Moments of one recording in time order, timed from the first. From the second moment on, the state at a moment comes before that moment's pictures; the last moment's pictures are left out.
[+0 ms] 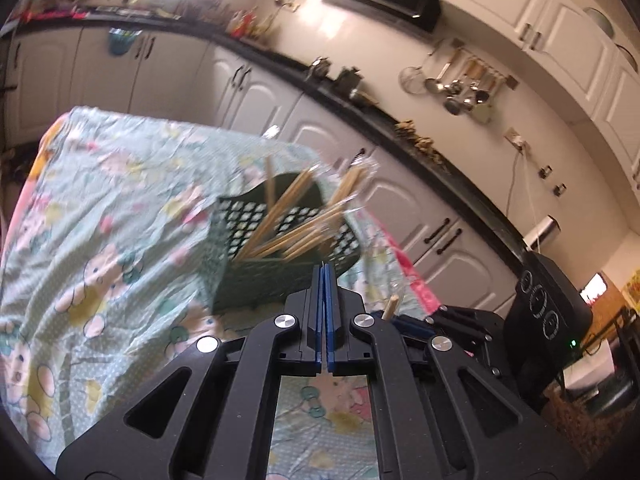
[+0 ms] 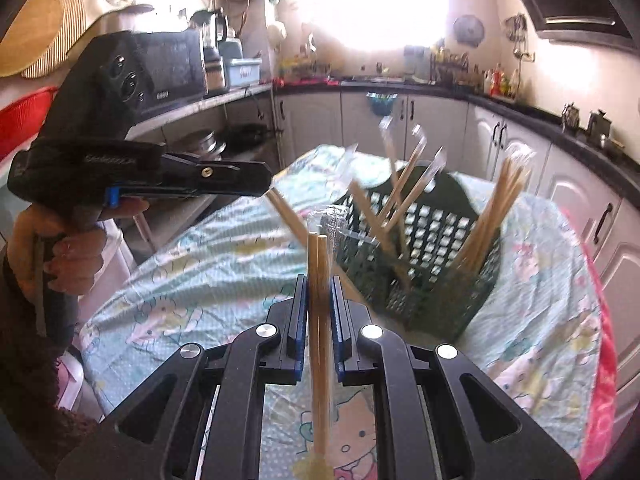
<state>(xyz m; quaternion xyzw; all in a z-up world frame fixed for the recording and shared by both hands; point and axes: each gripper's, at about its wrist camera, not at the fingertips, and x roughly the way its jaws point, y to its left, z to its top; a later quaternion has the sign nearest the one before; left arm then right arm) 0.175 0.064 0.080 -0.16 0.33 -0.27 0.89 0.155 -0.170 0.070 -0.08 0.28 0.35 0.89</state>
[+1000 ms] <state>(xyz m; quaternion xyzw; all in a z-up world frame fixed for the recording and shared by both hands) 0.185 -0.022 0.208 -0.10 0.22 -0.35 0.91 0.180 -0.233 0.194 -0.04 0.13 0.30 0.95</state>
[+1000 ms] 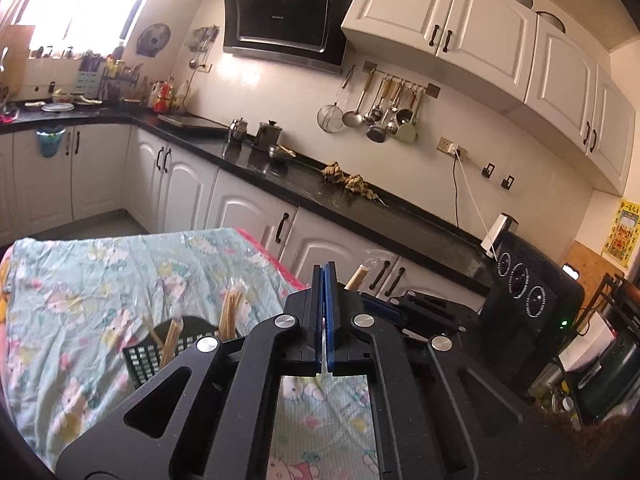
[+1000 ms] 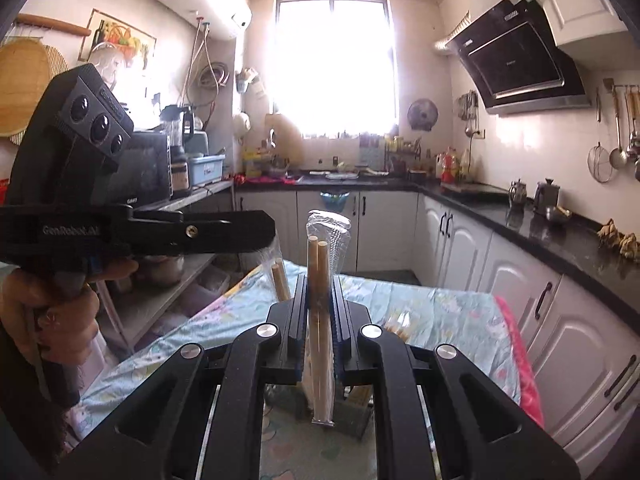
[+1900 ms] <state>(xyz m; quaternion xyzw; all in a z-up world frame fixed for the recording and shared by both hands) 0.237 -0.027 0.220 -0.11 0.21 -0.32 0.92 0.220 -0.245 0.225 -0.01 0.09 0.28 0.96</state>
